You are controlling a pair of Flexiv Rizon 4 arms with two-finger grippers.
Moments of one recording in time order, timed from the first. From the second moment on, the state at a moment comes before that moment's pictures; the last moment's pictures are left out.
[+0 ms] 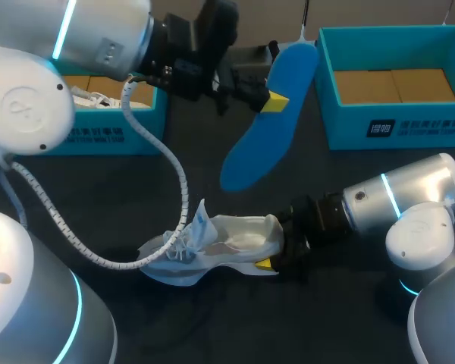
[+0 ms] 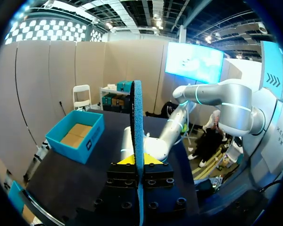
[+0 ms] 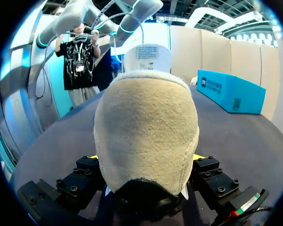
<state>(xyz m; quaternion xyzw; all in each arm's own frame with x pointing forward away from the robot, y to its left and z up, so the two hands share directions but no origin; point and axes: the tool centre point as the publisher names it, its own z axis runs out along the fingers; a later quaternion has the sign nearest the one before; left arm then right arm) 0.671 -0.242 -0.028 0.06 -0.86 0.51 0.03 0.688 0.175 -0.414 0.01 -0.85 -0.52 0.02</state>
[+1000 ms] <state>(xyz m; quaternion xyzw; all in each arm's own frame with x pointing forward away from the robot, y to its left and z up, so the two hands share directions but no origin) 0.645 -0.231 0.068 -0.03 -0.81 0.59 0.03 0.688 0.176 -0.414 0.01 -0.85 -0.52 0.02</state>
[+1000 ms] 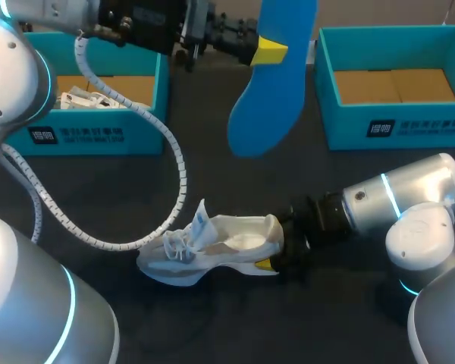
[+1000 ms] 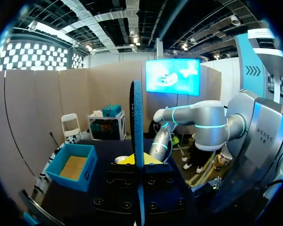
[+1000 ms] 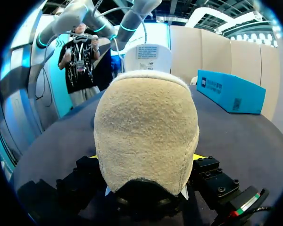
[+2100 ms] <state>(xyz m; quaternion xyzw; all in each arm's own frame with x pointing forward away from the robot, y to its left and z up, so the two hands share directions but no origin) 0.599 -0.160 0.130 -0.02 -0.74 0.67 0.05 0.688 0.176 -0.414 0.01 -0.85 -0.52 0.02</state>
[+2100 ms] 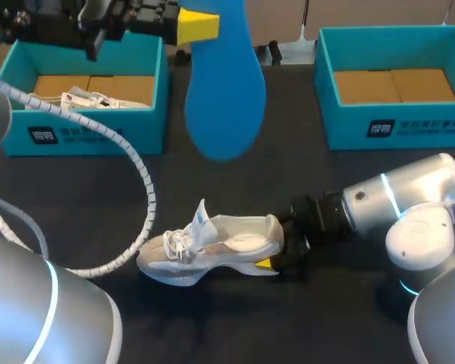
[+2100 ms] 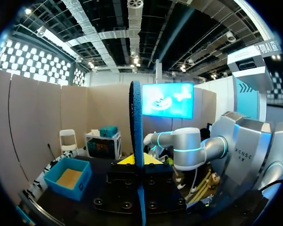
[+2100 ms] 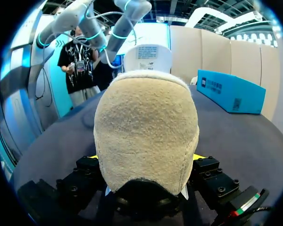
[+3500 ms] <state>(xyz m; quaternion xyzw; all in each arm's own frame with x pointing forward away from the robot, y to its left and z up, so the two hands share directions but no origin) 0.600 -0.149 0.121 -0.01 -0.70 0.71 0.05 0.697 0.142 -0.389 -0.01 -0.90 -0.44 0.01</state>
